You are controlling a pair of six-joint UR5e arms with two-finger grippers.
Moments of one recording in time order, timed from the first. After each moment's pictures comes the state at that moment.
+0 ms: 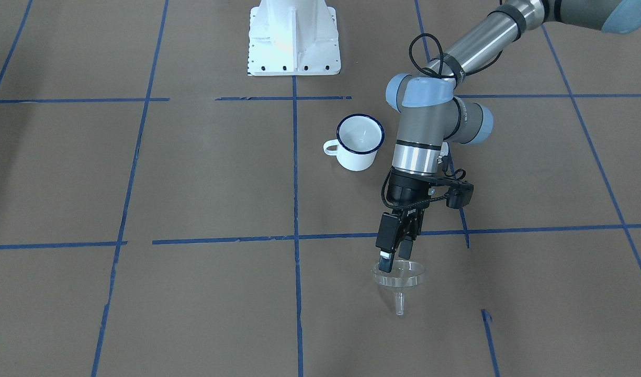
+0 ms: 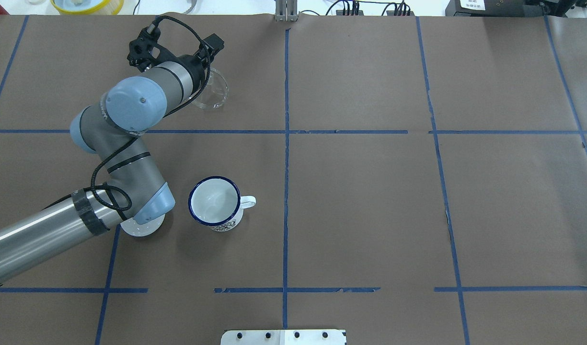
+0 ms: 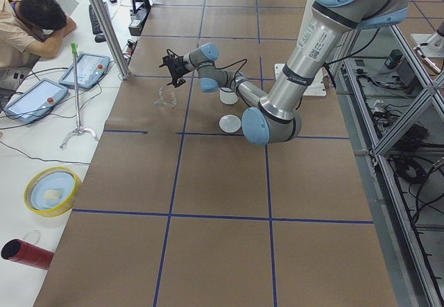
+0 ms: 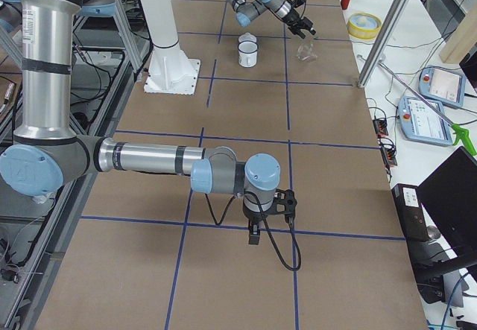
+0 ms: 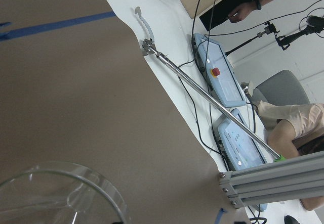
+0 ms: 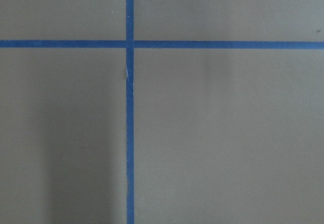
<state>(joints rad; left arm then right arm) -0.69 -2.17 -1.46 -2.35 -1.34 -1.83 1.57 -1.68 1.66 -1.57 2.29 0.01</state>
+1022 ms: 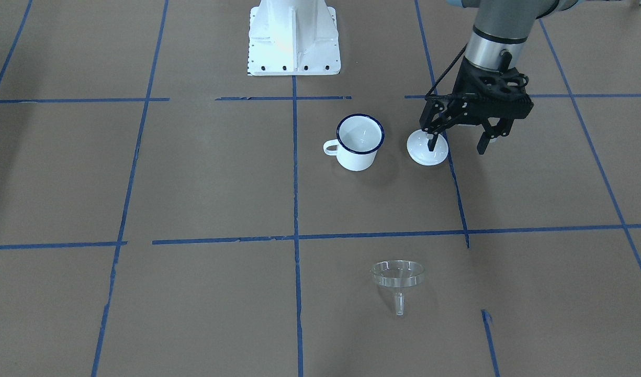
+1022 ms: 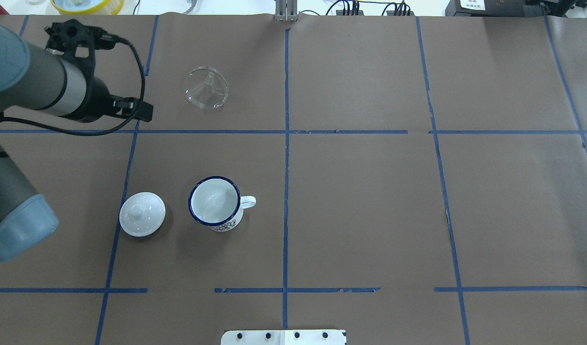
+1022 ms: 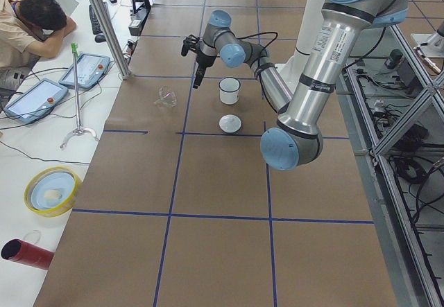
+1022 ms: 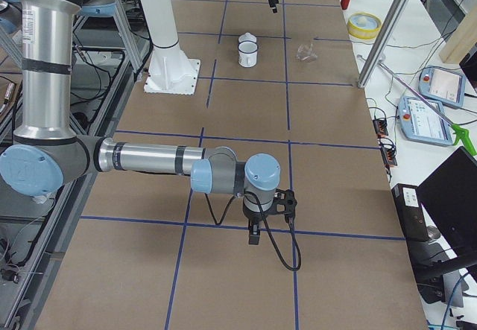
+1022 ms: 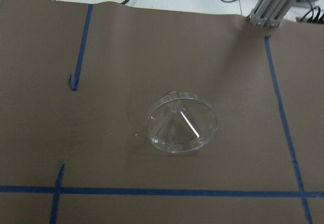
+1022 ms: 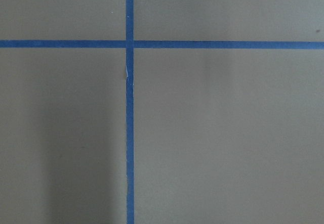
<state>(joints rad) -0.82 -1.89 -2.09 -1.56 -1.86 -0.87 1.57 -1.68 1.66 -1.57 2.29 0.01</state>
